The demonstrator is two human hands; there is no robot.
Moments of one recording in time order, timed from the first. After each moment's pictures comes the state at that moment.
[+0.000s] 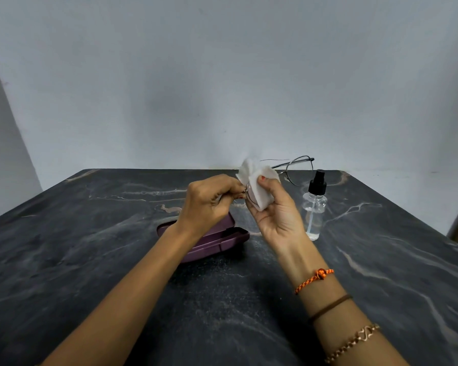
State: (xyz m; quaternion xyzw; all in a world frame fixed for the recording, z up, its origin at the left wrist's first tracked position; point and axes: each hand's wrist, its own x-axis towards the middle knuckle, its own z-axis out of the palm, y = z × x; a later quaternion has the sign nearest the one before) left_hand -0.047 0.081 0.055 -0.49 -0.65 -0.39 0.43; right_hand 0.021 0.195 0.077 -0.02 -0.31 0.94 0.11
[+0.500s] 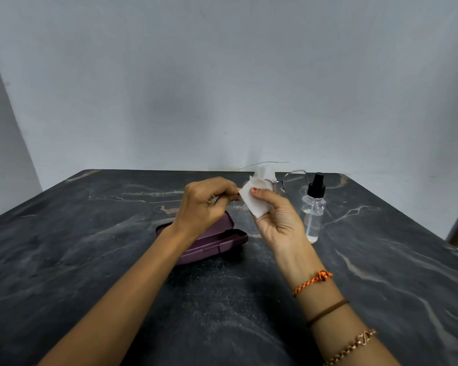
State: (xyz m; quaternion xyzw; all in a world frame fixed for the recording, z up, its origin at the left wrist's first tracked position) left_hand -0.051 0.077 0.052 -0.48 -0.66 -0.40 0.42; right_hand 0.015 0.198 0.076 -0.03 -0.27 0.96 0.08
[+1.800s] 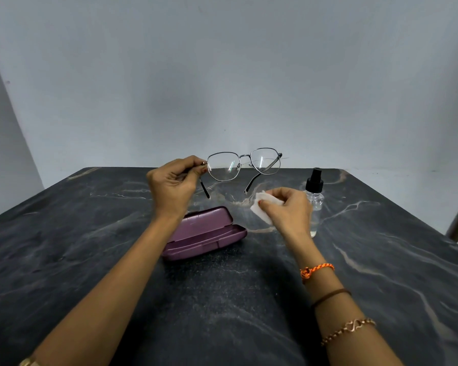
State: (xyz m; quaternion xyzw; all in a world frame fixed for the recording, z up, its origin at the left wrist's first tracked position) left_hand -0.068 0.059 0.058 -0.30 -0.59 -0.58 0.47; right_hand -0.001 0.233 0.043 -0.10 -0.79 0.51 0.32
